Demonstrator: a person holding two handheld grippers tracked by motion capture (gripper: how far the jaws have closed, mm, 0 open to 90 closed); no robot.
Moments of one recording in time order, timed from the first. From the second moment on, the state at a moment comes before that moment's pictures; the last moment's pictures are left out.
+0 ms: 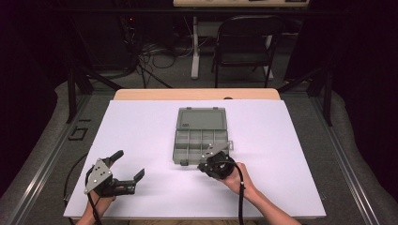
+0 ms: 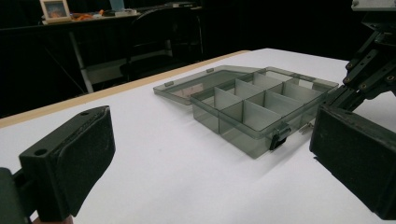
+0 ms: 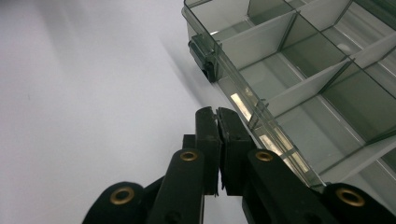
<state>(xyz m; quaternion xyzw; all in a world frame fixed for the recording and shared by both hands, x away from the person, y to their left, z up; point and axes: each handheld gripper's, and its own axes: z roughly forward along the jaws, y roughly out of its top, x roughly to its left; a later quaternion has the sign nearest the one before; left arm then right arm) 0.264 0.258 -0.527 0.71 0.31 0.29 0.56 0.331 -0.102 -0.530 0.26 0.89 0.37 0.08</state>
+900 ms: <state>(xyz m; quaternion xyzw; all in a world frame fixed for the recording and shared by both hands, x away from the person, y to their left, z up) 0.264 0.258 -0.527 0.71 0.31 0.29 0.56 0.333 -0.116 -0.501 0.26 0.87 0.40 0.10</state>
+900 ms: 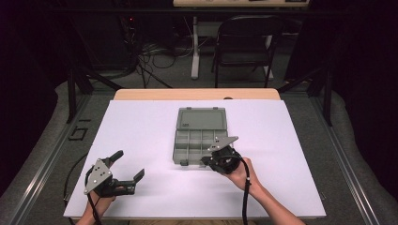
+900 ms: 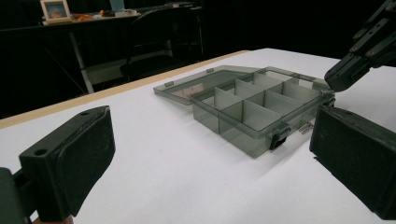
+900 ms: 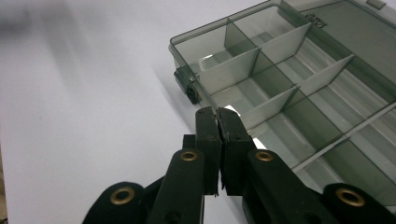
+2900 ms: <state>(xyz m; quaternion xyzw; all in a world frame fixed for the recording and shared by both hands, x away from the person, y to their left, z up) 0.263 0.260 -0.527 0.71 0.31 0.29 0.56 0.427 -0.100 -0.489 0.31 0.88 0.31 0.14</state>
